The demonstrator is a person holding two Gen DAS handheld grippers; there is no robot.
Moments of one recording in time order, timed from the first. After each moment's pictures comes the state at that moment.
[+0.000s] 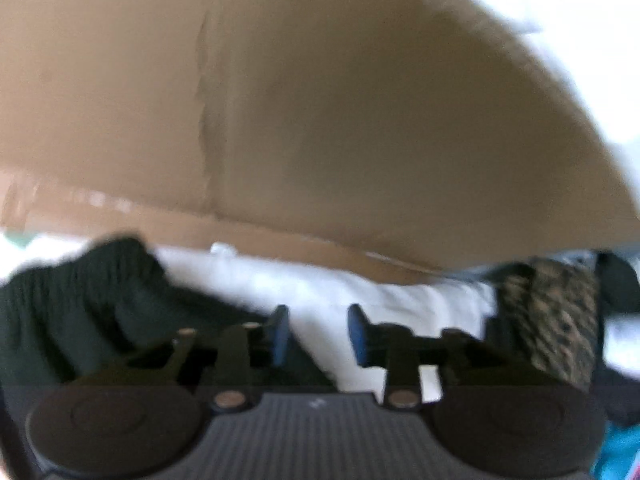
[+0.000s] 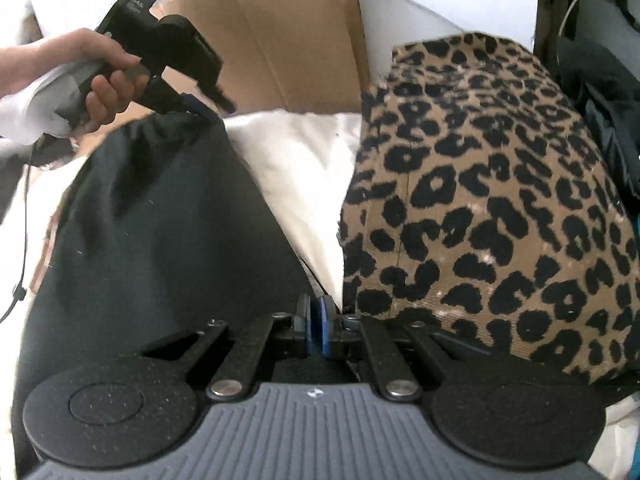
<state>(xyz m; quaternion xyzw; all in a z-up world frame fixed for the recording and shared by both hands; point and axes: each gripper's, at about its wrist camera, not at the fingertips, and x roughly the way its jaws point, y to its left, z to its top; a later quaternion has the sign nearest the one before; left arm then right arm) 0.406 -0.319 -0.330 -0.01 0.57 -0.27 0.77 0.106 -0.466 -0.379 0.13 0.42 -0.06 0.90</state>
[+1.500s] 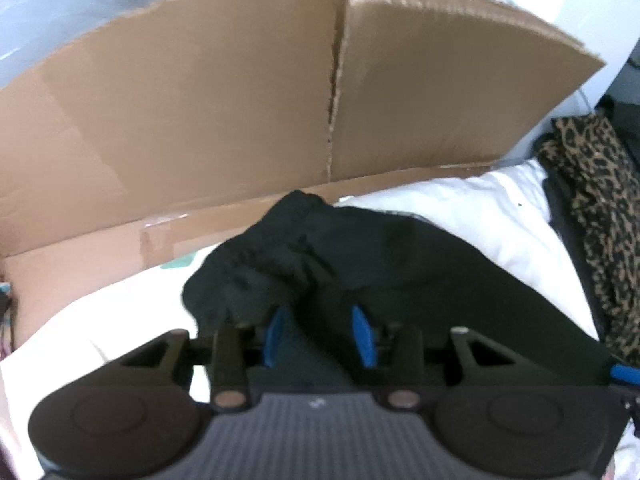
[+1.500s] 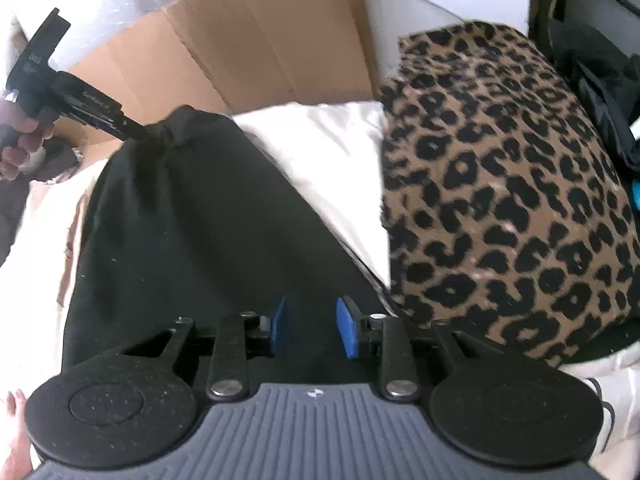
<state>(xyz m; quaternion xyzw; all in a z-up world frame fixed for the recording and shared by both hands) 0.374 -0.214 -0.303 0.19 0.52 -0.29 0.78 0.089 -0.440 -0.359 0.16 0.44 -0.07 0.88</state>
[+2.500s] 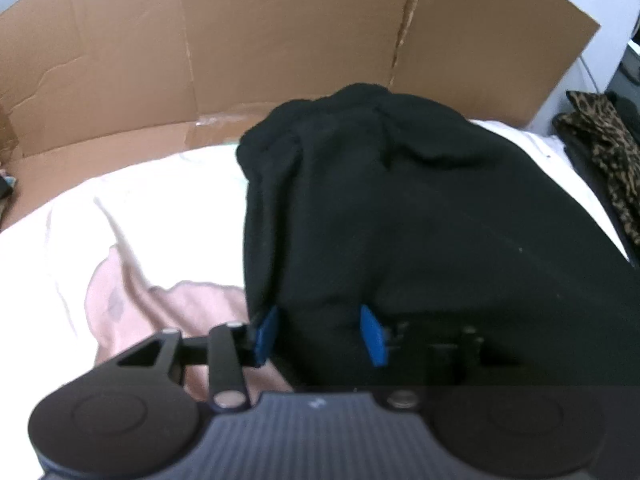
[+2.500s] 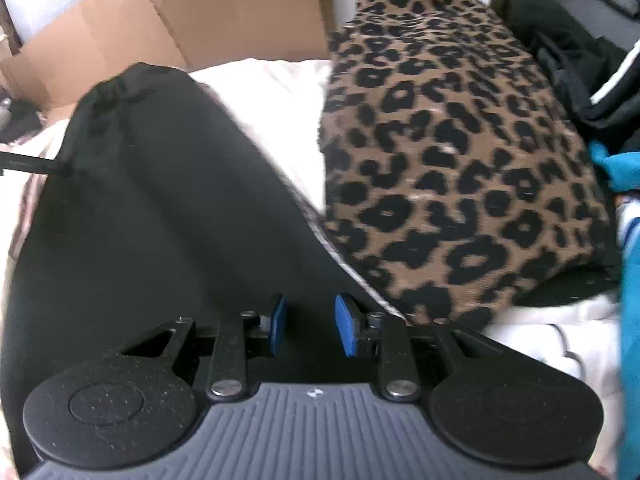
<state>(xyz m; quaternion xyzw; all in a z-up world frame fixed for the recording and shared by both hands) 0.324 -0.117 -0.391 0.13 0.47 -0.29 0.82 0.057 -0.444 -0.386 0.11 0.48 -0.13 0.86</state>
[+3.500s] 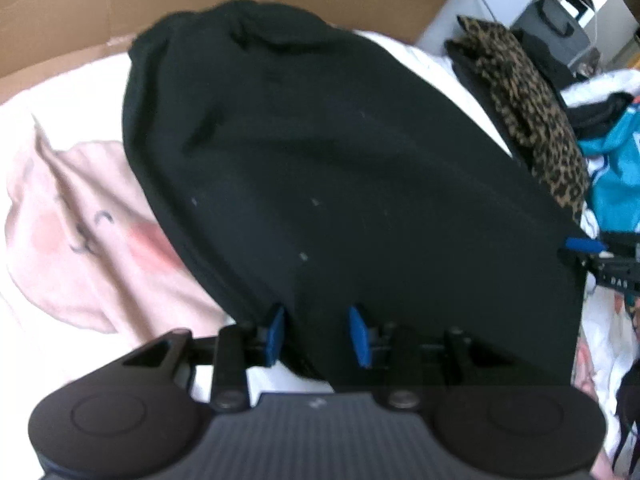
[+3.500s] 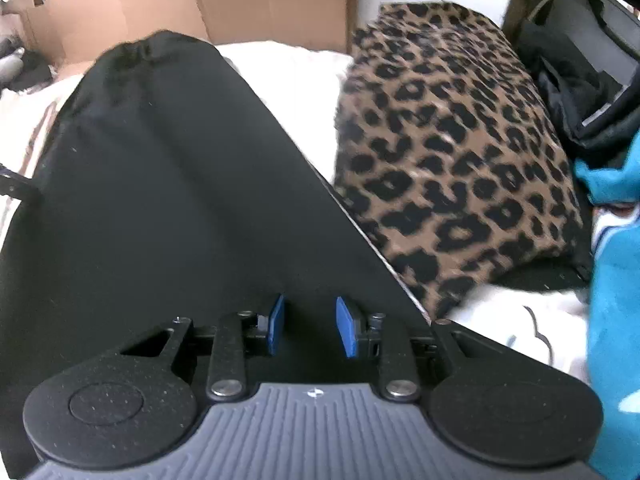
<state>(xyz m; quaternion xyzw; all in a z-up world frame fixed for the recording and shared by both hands) 0.227 -0.122 -0.398 0.11 0.55 -0.39 0.73 0.034 -0.425 -0.382 0.05 0.50 -0.11 0.86</state>
